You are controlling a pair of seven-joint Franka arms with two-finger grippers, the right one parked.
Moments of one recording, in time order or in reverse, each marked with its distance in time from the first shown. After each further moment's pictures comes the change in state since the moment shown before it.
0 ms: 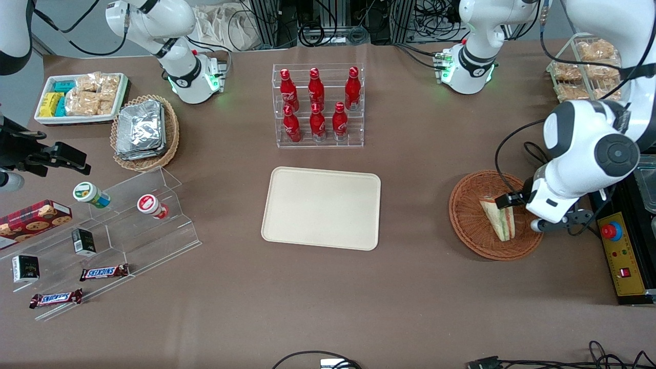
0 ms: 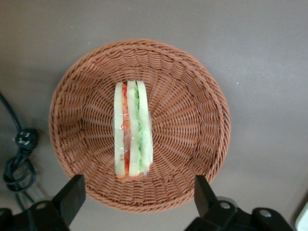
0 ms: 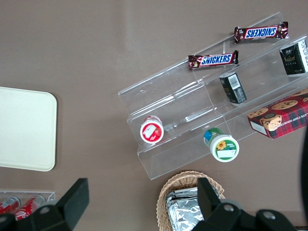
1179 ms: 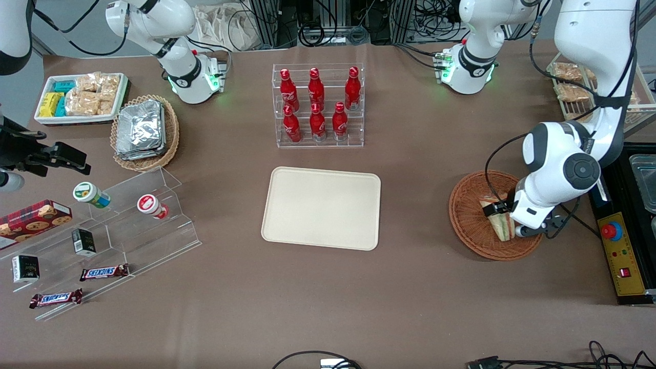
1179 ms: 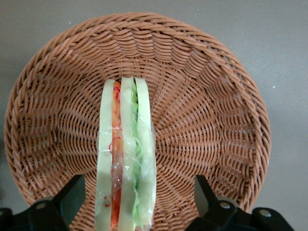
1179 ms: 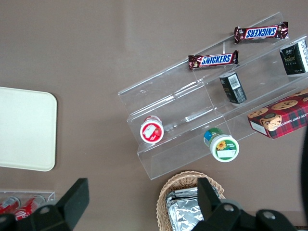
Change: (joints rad) arm 0.008 0.093 0.017 -0.127 0.000 0.238 -0.015
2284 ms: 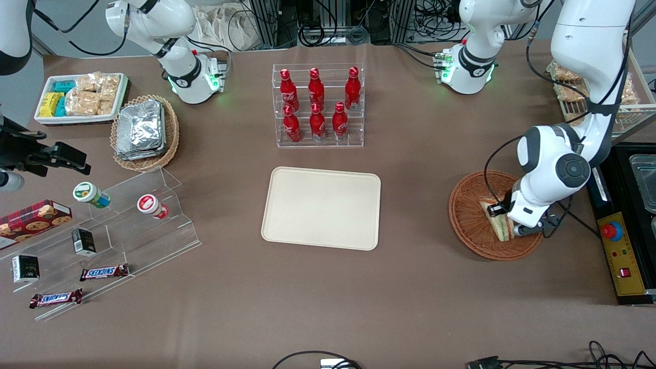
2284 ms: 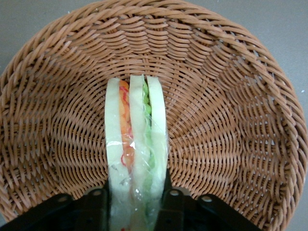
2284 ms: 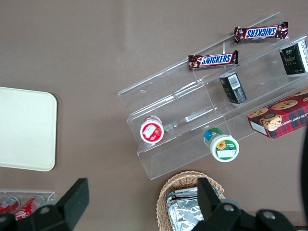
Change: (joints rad) arm 0.002 0.023 0.017 -0.072 0.001 0.131 0.000
